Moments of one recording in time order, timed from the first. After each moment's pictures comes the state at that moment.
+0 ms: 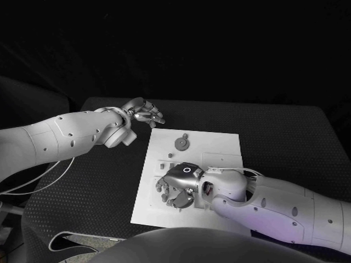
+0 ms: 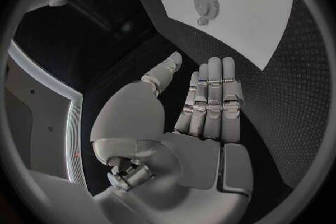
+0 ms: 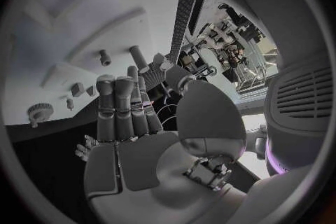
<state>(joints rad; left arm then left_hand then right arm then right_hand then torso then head) 1.16 -0.79 -0.14 1.17 -0.63 -0.28 0.13 1.10 -0.10 0.47 -0.29 0.05 0.85 0.18 0.39 0.39 1.16 0.12 0.07 0.33 1.06 0.03 0.60 0.57 0.02 1.08 -0.07 0.12 1.04 0.97 -0.43 -0.17 1.49 -1.78 -0.13 0.02 1.09 -0.15 0.60 -0.28 0.04 0.80 0.17 0.18 0.60 1.10 0.10 0.18 0.38 1.08 0.00 1.20 0.80 0.18 1.01 0.00 1.06 1.28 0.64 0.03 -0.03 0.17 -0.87</state>
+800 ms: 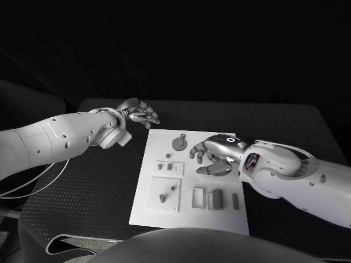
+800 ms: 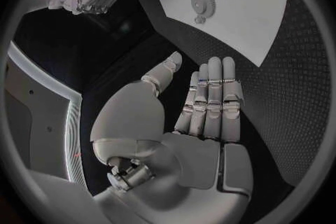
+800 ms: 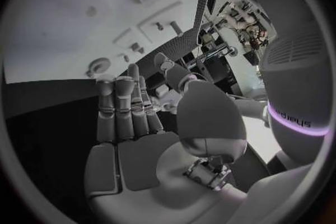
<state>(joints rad) 1.16 -0.80 -0.14 1.17 -0.63 -0.28 0.12 1.10 -0.10 0.47 -0.29 0.05 0.85 0.18 0.39 0.39 1.16 0.12 0.07 0.33 1.06 0.03 0.60 0.57 0.02 1.08 -0.07 0.12 1.04 1.09 -0.71 -0.10 1.61 -1.60 -0.21 0.01 1.09 -0.15 0.58 -0.27 0.04 0.82 0.18 0.20 0.60 1.16 0.08 0.23 0.42 1.09 -0.02 1.20 0.79 0.18 1.02 -0.01 1.06 1.28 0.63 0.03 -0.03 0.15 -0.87</state>
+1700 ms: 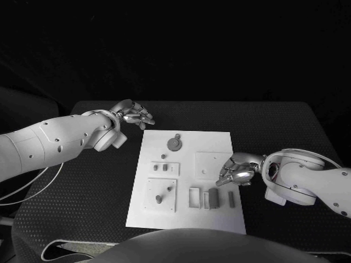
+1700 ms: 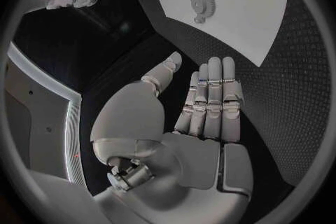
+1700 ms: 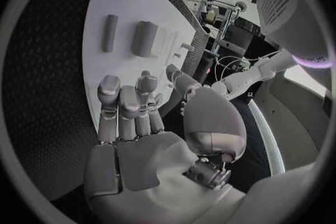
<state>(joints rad) 1.16 -0.79 -0.14 1.16 -0.63 -0.28 0.12 1.10 -0.10 0.47 -0.28 0.05 0.85 0.18 0.39 0.39 1.16 0.12 0.07 0.33 1.06 0.03 0.60 0.58 0.03 1.08 -0.07 0.12 1.04 1.11 -0.87 -0.18 1.66 -1.07 0.02 -0.33 0.84 -0.10 0.55 -0.16 0.05 0.95 0.10 0.27 0.66 1.19 -0.01 0.98 0.99 1.23 -0.11 1.44 1.01 0.18 1.11 -0.08 1.13 1.31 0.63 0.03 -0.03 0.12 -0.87</state>
